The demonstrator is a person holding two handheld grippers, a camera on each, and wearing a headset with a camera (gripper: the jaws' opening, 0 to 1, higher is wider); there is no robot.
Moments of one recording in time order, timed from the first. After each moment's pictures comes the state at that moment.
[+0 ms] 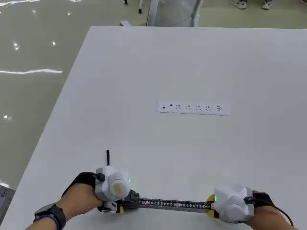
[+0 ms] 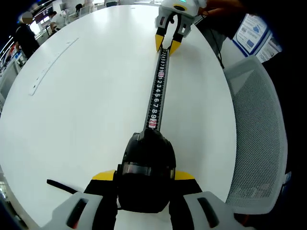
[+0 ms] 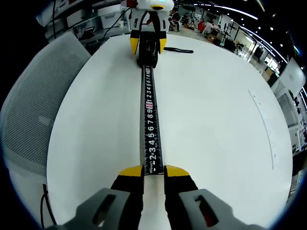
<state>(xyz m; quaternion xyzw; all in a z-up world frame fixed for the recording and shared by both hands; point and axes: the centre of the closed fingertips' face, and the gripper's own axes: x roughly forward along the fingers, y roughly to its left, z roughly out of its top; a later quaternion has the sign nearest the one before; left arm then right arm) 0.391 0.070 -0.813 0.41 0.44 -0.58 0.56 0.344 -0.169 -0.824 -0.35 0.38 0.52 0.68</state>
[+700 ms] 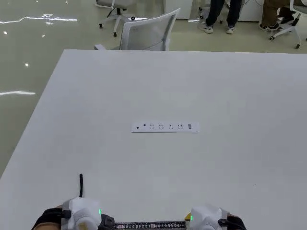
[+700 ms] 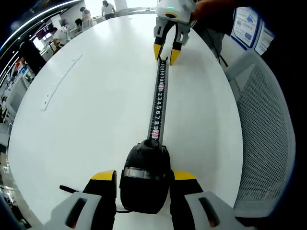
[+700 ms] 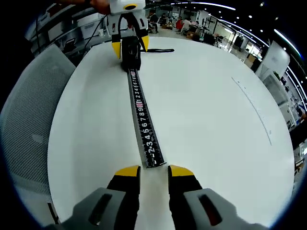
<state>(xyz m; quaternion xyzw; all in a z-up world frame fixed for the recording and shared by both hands) 0.396 0.062 -0.794 0.41 0.37 -0.57 0.61 0.339 -0.182 -0.823 -0.29 0.40 0.44 0.75</state>
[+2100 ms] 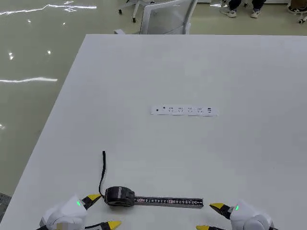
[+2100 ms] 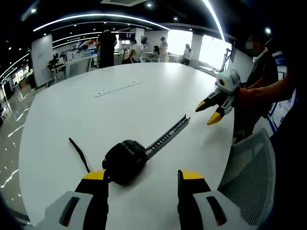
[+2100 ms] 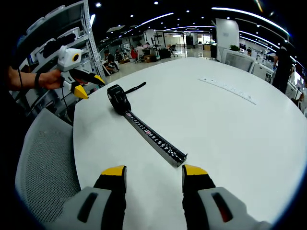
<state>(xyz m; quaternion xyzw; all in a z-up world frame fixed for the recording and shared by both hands) 0.345 0.092 -0.731 0.12 0.34 -0.42 0.83 0.296 -0.165 -0.772 -0.07 0.36 0.35 0.86</state>
